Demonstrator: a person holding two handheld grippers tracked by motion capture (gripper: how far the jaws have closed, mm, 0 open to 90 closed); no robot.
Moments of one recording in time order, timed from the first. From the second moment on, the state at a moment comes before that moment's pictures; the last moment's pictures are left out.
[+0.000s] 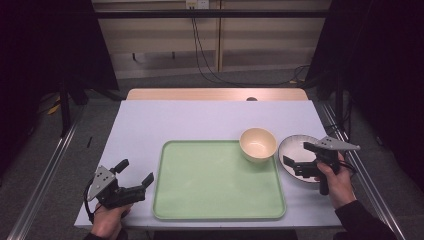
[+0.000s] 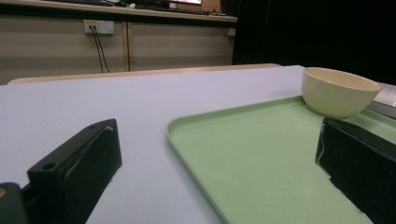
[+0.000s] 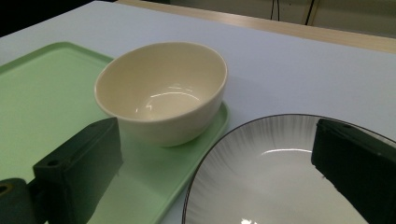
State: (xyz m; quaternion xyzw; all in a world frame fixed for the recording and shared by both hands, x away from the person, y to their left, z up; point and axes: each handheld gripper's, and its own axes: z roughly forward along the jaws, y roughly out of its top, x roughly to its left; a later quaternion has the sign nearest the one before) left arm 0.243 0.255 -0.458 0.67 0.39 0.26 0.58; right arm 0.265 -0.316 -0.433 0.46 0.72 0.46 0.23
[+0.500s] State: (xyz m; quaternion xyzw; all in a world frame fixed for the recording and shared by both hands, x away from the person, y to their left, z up) left arm 0.243 0.255 -0.458 0.67 0.39 0.26 0.58; right arm 0.233 -0.329 -0.438 0.47 0.71 0.46 0.24
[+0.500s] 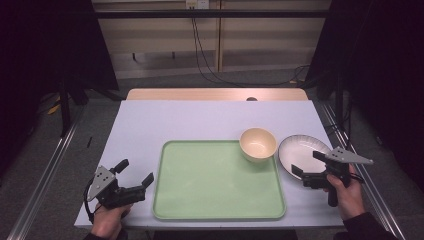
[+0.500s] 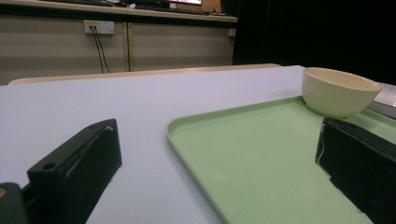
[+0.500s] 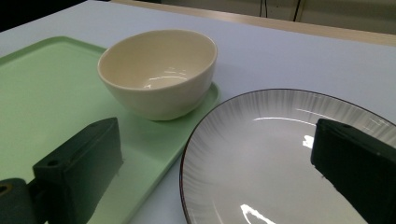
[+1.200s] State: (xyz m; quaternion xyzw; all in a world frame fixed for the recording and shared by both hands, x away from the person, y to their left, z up) left arm 0.243 0.255 -0.458 0.67 0.39 0.26 0.58; right arm 0.196 -0.345 -0.447 0.48 0.72 0.44 0.26
